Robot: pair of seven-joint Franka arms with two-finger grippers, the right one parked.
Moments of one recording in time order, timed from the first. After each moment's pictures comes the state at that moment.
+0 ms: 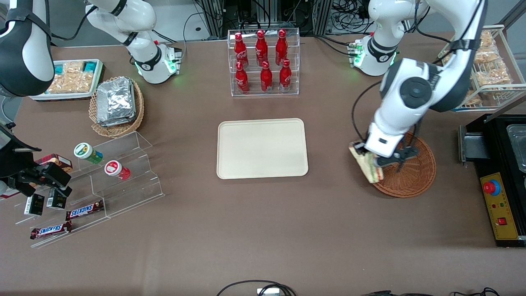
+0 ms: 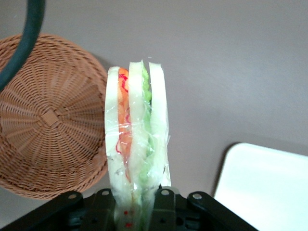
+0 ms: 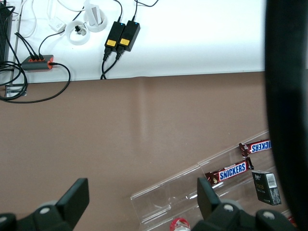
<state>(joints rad) 0.11 0.10 -0.51 -2.06 0.11 2.15 -0.68</state>
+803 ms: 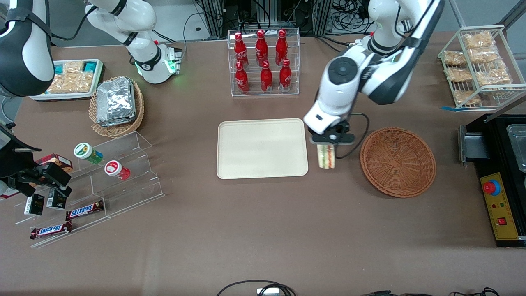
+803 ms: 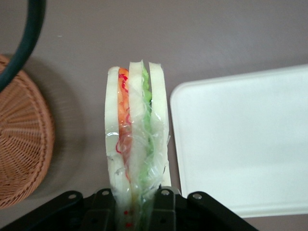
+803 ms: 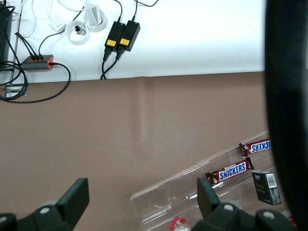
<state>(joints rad) 0.10 0.20 -0.79 -2.05 0.28 2.15 -0.69</state>
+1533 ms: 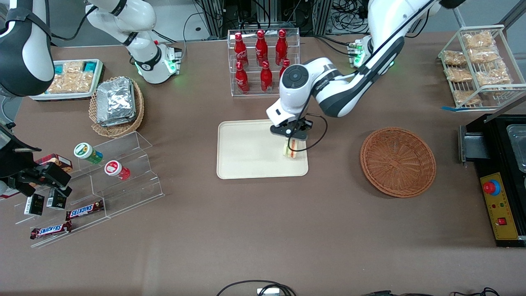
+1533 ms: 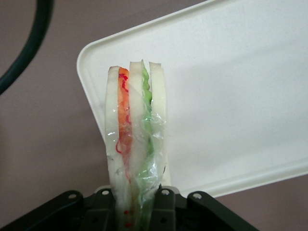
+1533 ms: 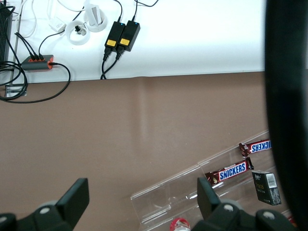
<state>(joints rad) 0.00 0.49 -0.88 -1.97 0.49 2.18 -0.86</state>
